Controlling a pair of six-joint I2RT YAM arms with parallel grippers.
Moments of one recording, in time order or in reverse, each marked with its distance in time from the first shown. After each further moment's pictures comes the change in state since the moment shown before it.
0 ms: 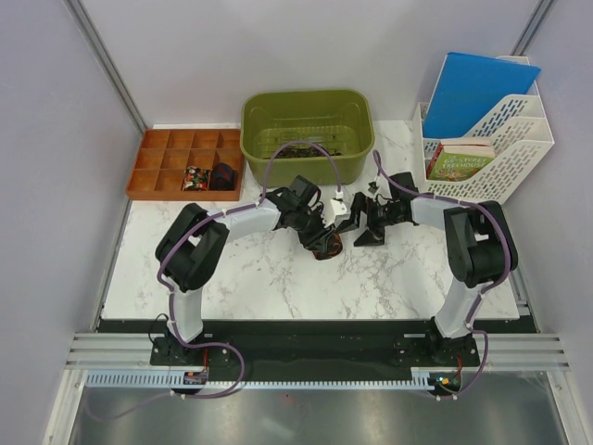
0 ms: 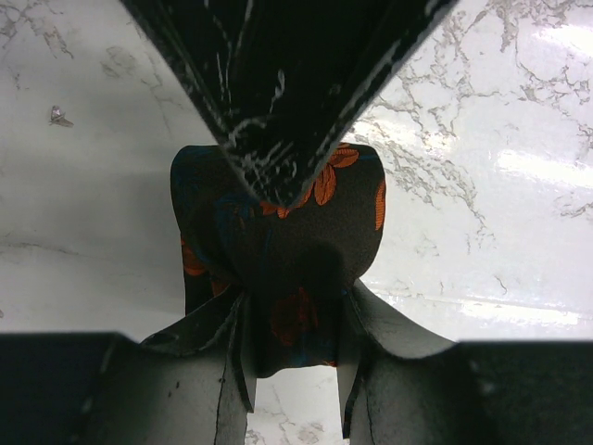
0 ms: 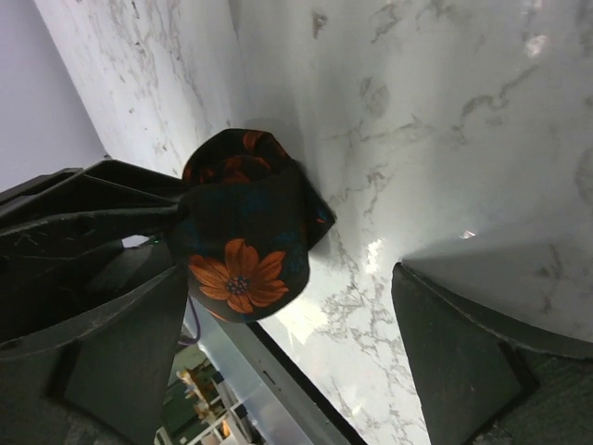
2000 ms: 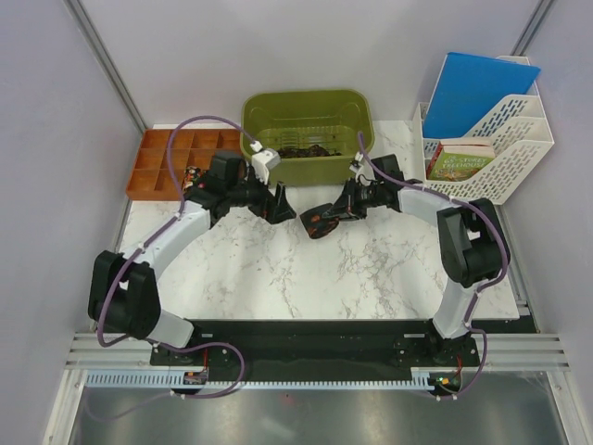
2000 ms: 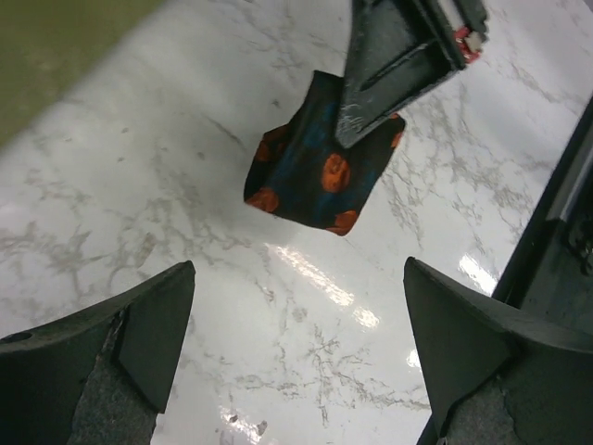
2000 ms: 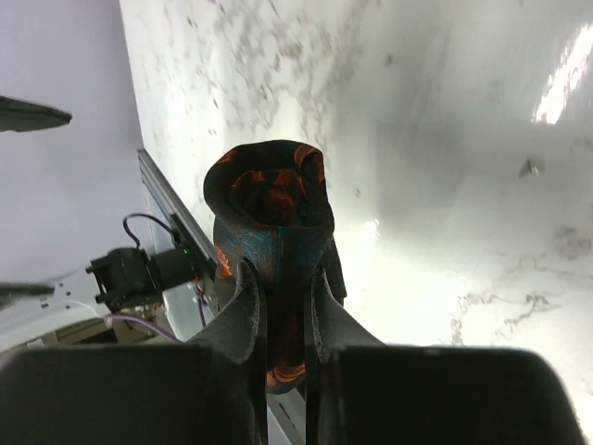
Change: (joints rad) left arm 0.315 -0.475 -0.218 0.107 0.102 -0.419; right arm 0.101 0.025 0.148 0.088 -0.044 0.055
